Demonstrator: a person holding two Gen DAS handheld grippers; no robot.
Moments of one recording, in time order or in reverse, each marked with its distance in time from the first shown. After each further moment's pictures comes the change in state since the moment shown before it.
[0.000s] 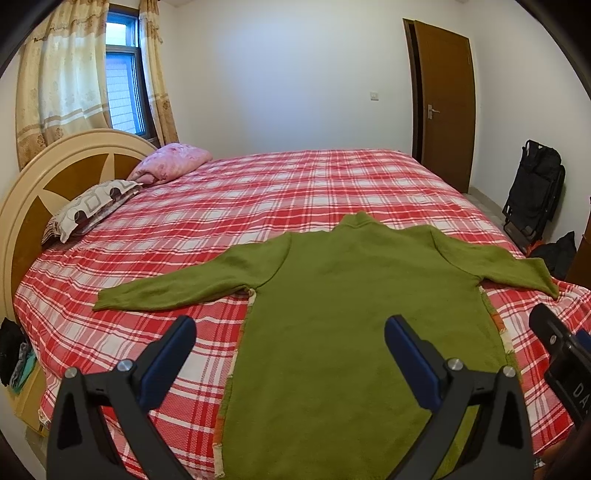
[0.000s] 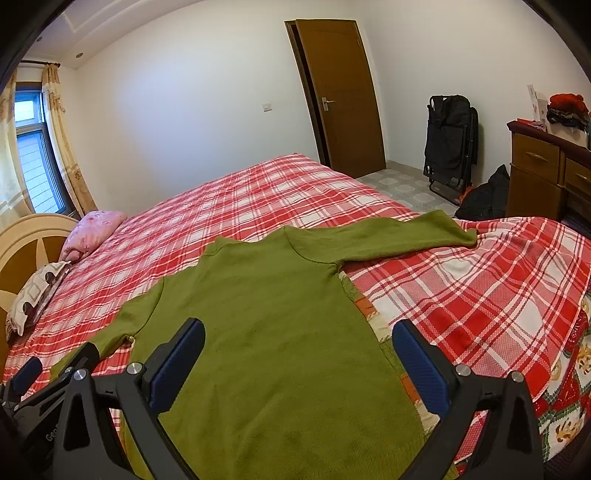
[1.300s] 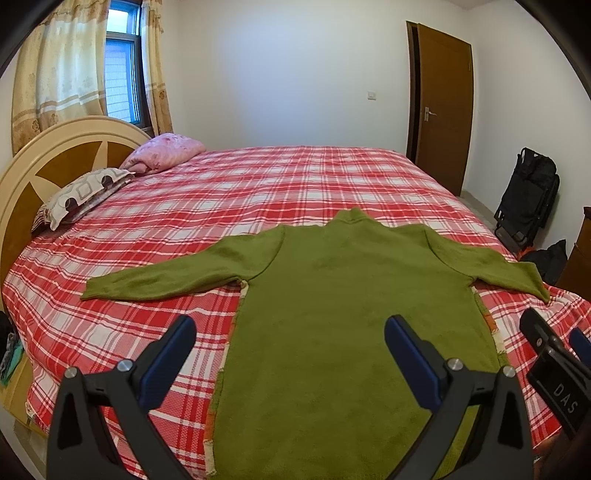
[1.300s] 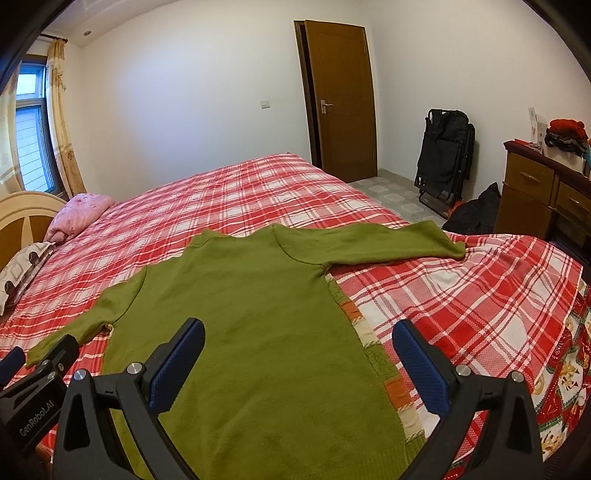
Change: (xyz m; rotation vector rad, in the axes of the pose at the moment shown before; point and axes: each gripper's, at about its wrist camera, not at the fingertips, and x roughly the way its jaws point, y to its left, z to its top) left arm 0.007 0.002 -0.006 -0.035 0.024 -0.048; right arm 0.006 0.009 -0.002 -0.080 0.000 -0.074
